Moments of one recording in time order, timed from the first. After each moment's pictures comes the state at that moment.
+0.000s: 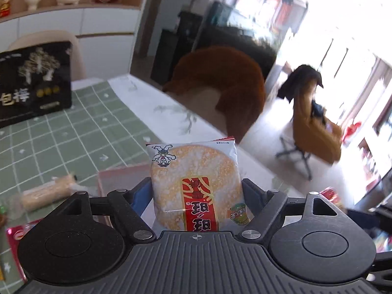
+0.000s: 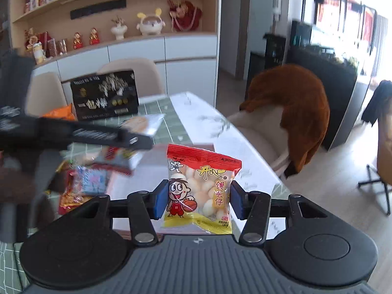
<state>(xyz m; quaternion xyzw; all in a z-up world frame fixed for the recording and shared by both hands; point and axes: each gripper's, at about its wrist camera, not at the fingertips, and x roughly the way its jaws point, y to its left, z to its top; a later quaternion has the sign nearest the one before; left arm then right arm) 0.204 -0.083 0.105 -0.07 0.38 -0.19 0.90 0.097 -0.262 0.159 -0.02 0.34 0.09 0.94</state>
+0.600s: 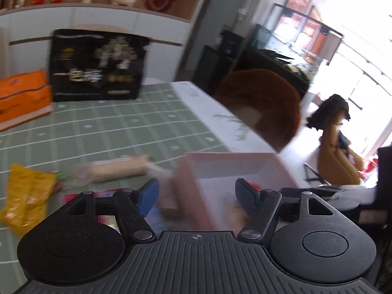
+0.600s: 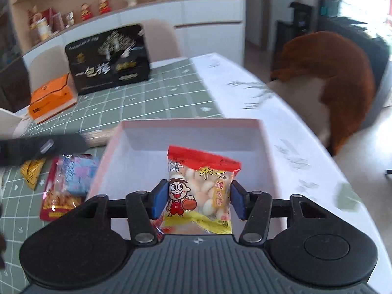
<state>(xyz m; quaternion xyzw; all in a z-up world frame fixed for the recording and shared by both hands) 0.166 0.037 0.088 -0.14 0.34 -0.08 0.92 0.206 -0.209 0.074 -0.02 0.41 0.15 0.90</state>
